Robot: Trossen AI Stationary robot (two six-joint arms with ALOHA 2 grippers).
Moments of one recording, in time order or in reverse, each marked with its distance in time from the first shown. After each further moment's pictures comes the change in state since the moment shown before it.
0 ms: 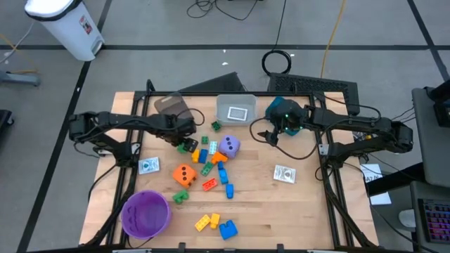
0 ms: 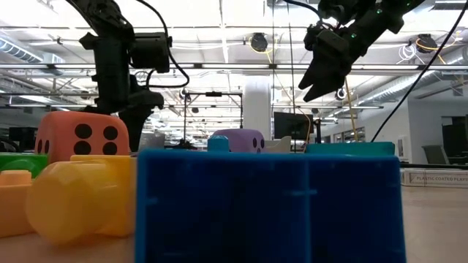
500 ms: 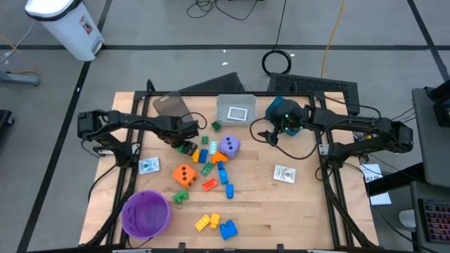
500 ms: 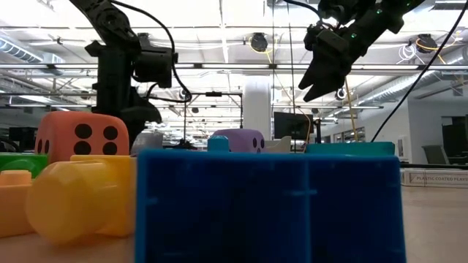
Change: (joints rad) left arm -0.001 0.119 0.003 -0.006 0.009 0.037; right arm 0.000 0.000 0.000 0.000 0.002 0.000
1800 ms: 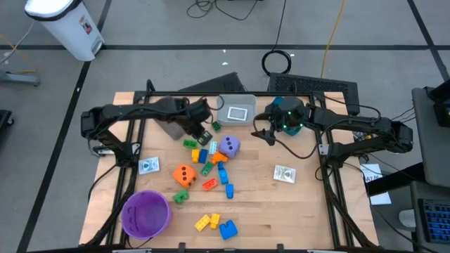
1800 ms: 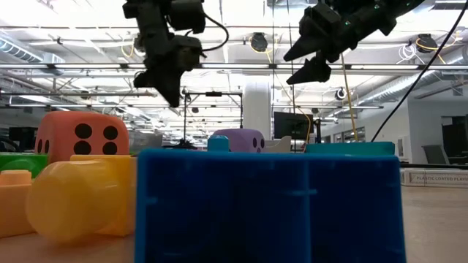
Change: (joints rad) left arm 0.015 0.010 0.466 -0.178 0.089 0.295; right arm 0.000 0.000 0.001 0.197 -0.182 0.071
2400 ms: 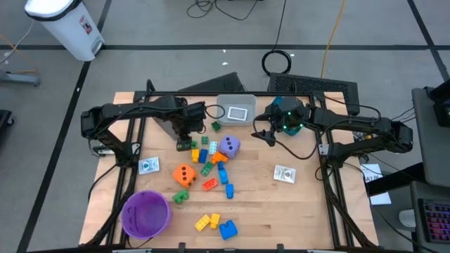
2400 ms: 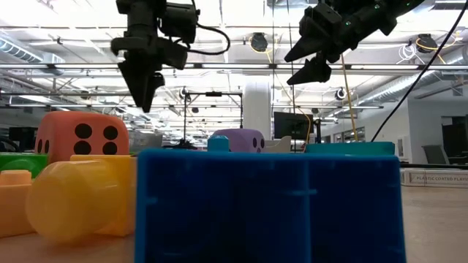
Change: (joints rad) left arm 0.014 0.000 0.012 -0.281 0.004 0.705; right arm 0.000 0.000 0.000 -0.009 -0.001 -0.011
